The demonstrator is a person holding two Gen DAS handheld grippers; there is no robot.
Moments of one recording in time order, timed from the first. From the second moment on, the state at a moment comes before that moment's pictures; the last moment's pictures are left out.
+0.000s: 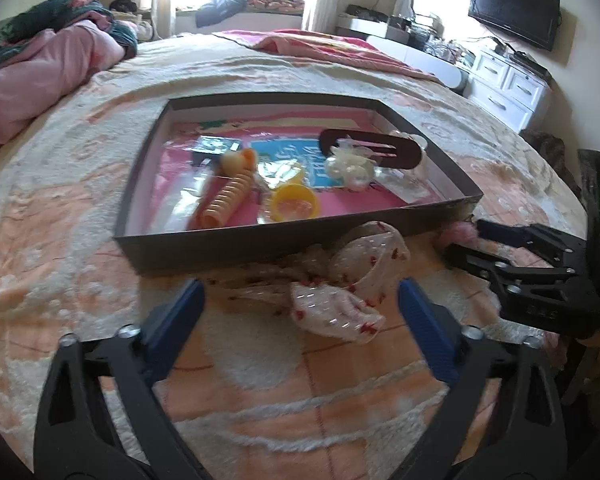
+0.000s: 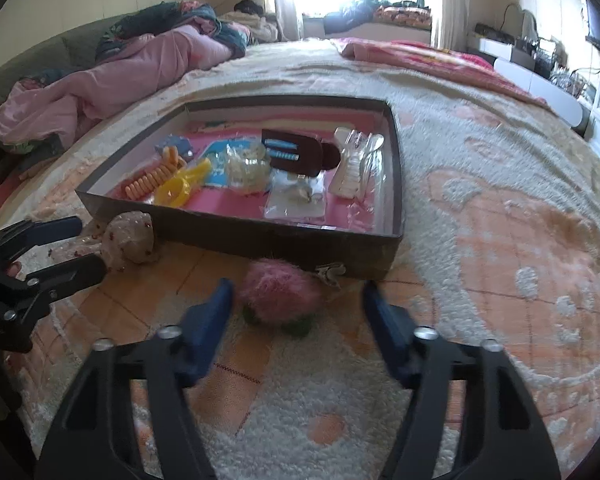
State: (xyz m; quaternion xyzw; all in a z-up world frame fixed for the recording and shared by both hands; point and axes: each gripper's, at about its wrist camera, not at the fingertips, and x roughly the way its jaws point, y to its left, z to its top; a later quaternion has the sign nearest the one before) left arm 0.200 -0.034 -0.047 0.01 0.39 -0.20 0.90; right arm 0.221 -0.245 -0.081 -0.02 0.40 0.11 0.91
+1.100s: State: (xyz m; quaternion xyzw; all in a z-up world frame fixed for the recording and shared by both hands) left arm 0.203 -0.023 0.028 -0.01 0.30 -0.19 0.94; right arm 0.198 -0.254 -0.021 0.02 0.32 0.15 0.94
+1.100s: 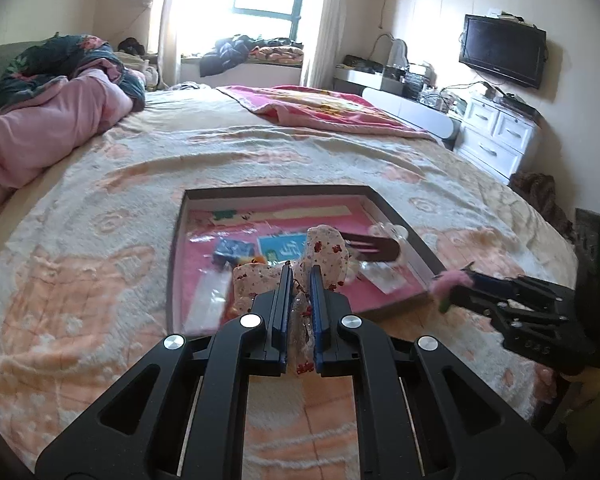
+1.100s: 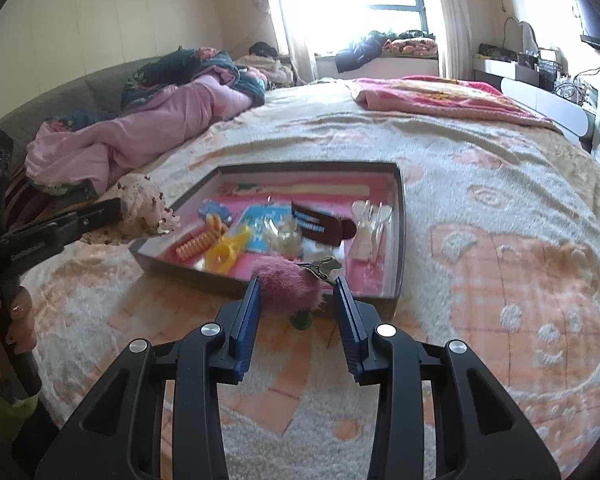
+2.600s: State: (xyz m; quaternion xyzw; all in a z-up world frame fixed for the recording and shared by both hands) left arm 0.288 -0.054 -0.027 0.01 0.35 -0.20 0.92; right arm 0.273 -0.245 -0.042 -0.01 0.34 0.14 0.93
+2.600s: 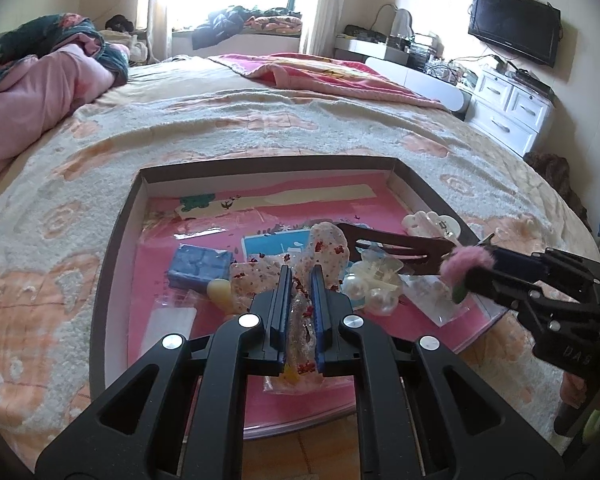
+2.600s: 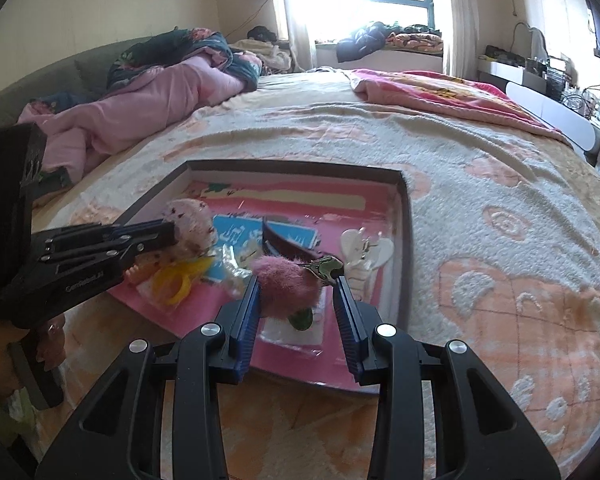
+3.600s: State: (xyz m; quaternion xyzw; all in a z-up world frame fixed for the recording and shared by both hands) left arm 0.277 -0.059 -0.026 0.01 0.35 -0.20 0.91; right arm 0.245 -0.251 -0.037 0.00 0.34 0.12 0.93
